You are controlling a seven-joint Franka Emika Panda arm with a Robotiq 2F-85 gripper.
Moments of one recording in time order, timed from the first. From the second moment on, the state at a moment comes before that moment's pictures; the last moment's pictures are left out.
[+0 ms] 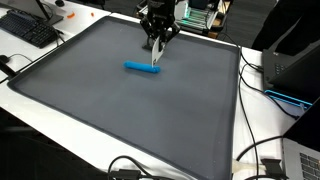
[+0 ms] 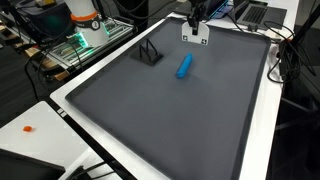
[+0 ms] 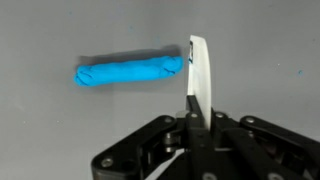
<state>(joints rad) 0.13 0.19 0.13 -2.17 -0.08 2.44 0.24</state>
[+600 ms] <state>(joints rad) 0.13 0.27 0.12 -2.14 -0.11 2.44 0.16</state>
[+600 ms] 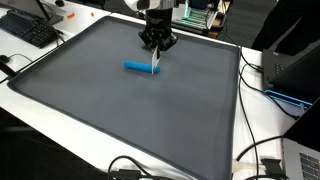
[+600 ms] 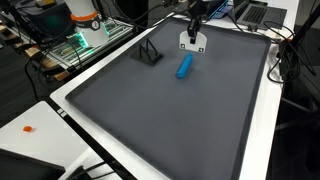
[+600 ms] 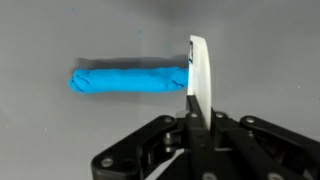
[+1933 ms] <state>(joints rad) 0.16 0.35 0.07 -2.12 -0.17 2.53 0.15</state>
